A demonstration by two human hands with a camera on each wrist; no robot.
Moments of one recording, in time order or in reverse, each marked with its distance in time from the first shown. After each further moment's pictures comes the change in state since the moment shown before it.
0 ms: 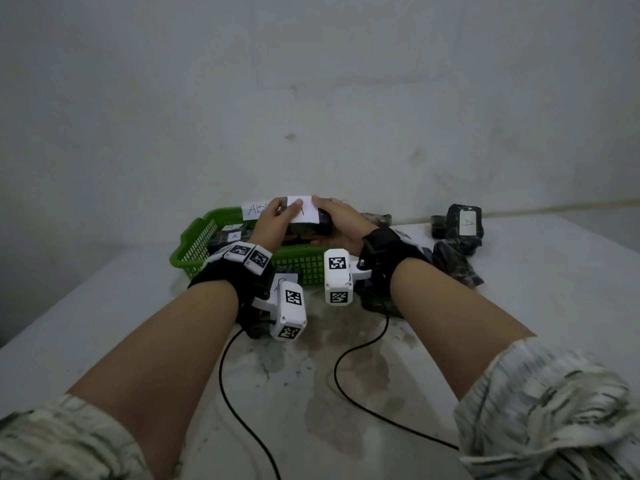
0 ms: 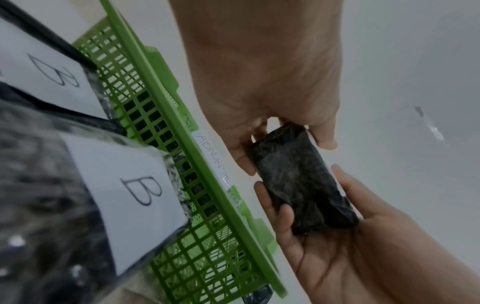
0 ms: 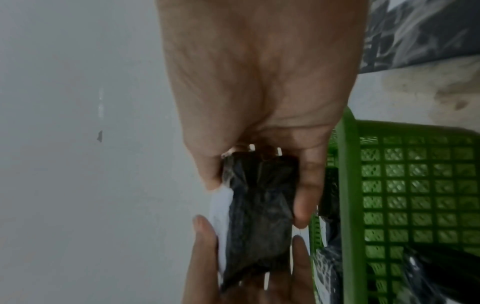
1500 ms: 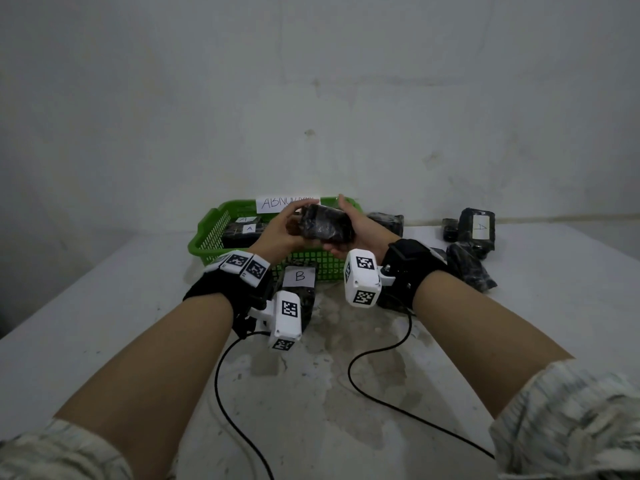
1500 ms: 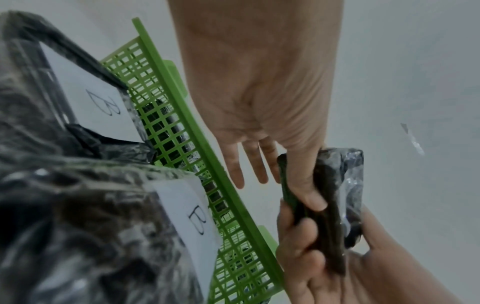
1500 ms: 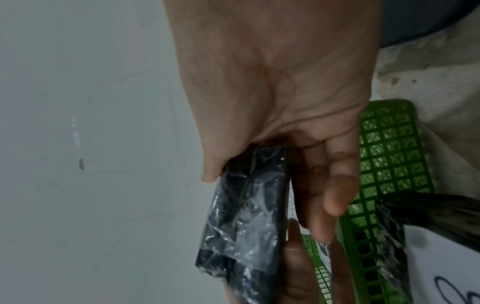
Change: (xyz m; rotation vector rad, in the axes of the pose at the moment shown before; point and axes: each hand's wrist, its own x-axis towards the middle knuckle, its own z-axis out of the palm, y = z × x) left_hand -0.031 -0.008 -0.037 0.087 -0.303 0.110; right_hand -0.022 0.008 0.012 0.112 -0.003 0.180
